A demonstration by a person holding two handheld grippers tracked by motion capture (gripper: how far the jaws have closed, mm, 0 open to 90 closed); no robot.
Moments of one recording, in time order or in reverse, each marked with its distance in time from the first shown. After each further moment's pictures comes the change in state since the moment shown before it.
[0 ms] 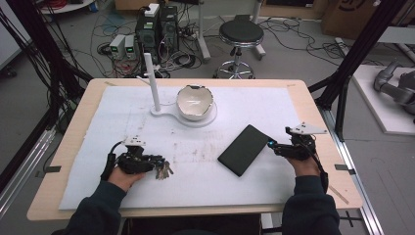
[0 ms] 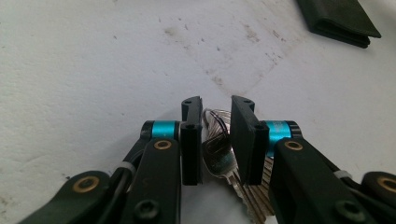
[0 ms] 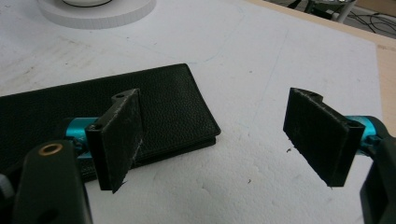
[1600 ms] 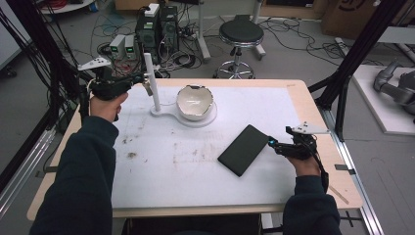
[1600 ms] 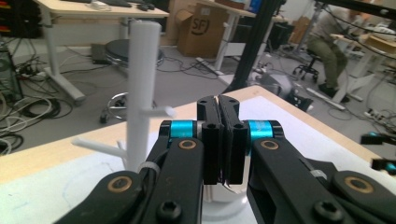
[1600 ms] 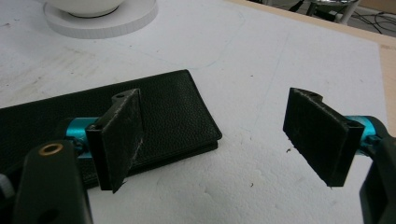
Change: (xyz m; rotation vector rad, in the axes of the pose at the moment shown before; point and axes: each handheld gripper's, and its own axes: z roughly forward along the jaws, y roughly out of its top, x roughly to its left) left arm 0.053 0.175 -0.085 -0.494 0.109 0.047; right arm -0.003 0.000 -0.001 -0.022 0.018 0.031
